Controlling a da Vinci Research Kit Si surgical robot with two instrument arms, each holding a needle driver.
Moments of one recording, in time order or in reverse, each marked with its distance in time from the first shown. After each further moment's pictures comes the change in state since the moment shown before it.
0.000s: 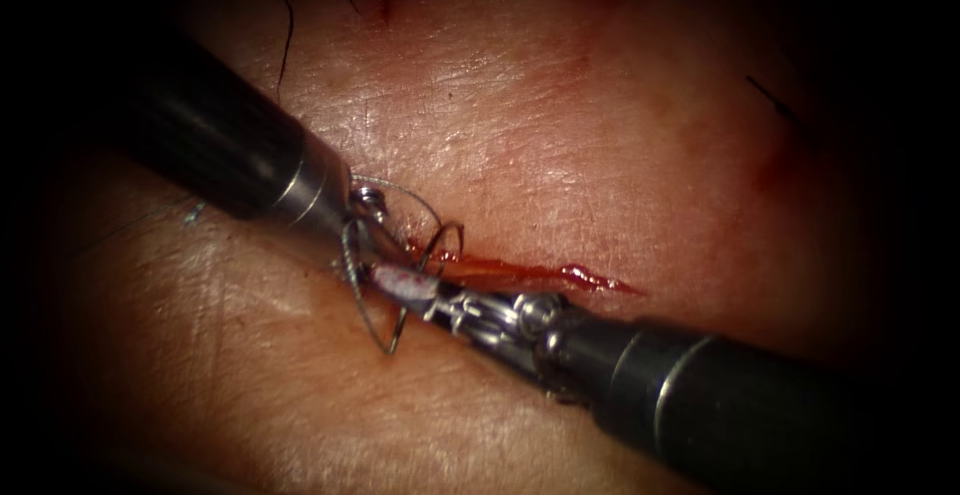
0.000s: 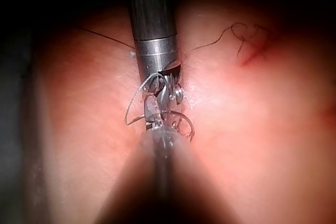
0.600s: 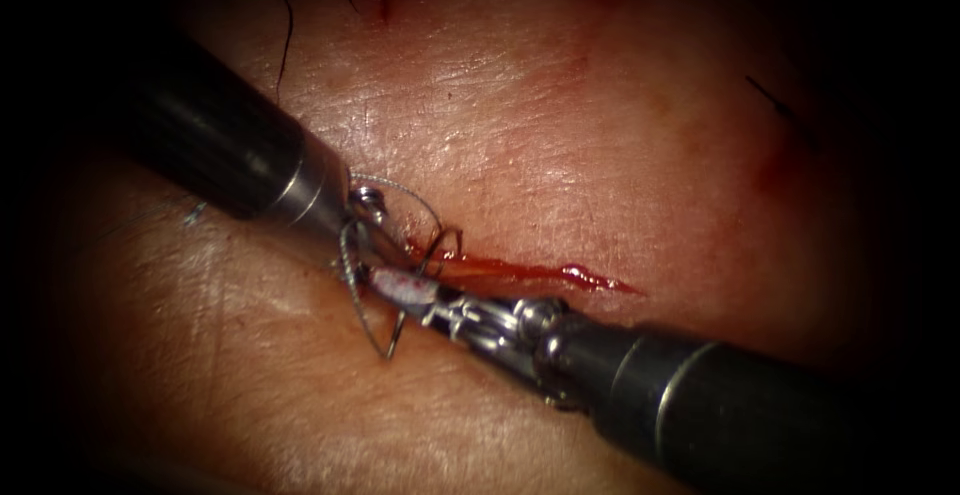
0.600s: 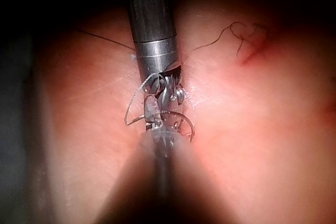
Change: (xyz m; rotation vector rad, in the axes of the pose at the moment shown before) right arm 0.001 0.001 0.000 -0.001 -0.005 0.038; left arm 0.000 0.000 0.000 0.001 0.000 0.000
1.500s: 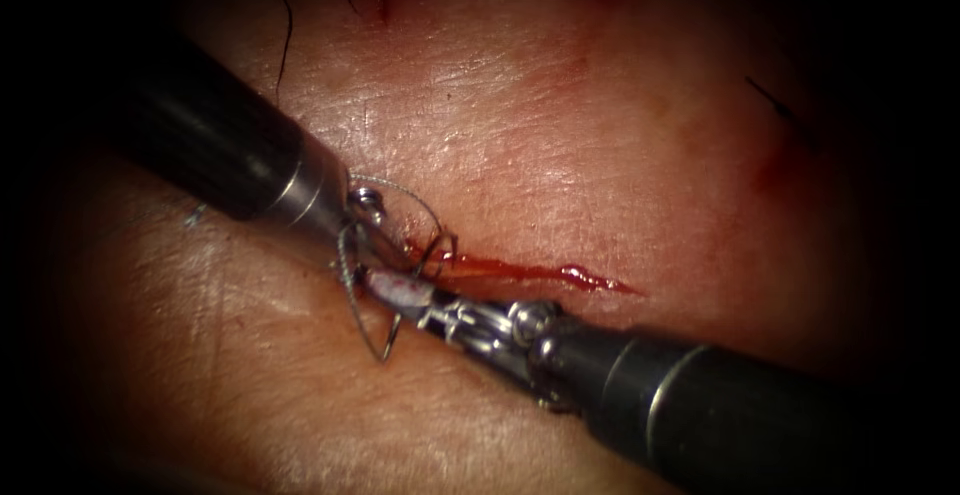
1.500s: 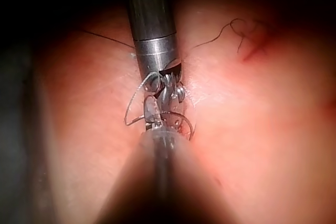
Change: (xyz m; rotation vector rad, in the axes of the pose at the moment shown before) right arm 0.000 -0.001 0.000 -0.002 0.004 -0.007; left arm 0.000 0.000 0.000 0.002 0.000 -0.002
